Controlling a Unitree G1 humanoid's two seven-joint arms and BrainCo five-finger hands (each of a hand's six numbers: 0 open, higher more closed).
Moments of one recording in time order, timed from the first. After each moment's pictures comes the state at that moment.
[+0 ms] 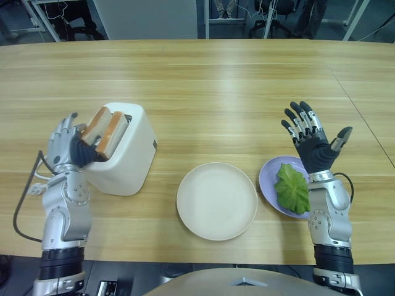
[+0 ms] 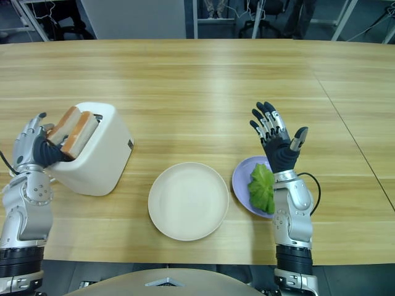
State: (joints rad) left arm 0.03 0.52 0.25 -0.15 0.63 0.21 0.01; right arm -0.01 -0.14 -0.17 -0.09 0.41 -0.19 0.44
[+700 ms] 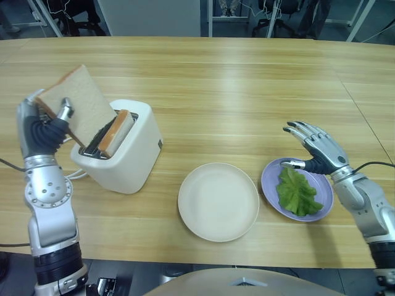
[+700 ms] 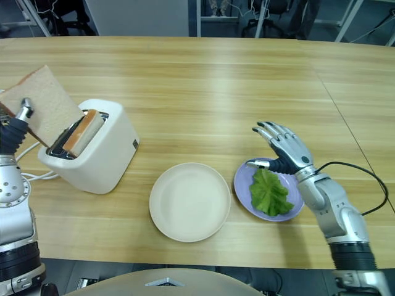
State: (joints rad) left arm -0.02 0.46 0.48 -0.35 0.26 0.03 0.08; right arm -0.02 -0.76 -0.02 0.12 -0.86 -0.43 -0.07
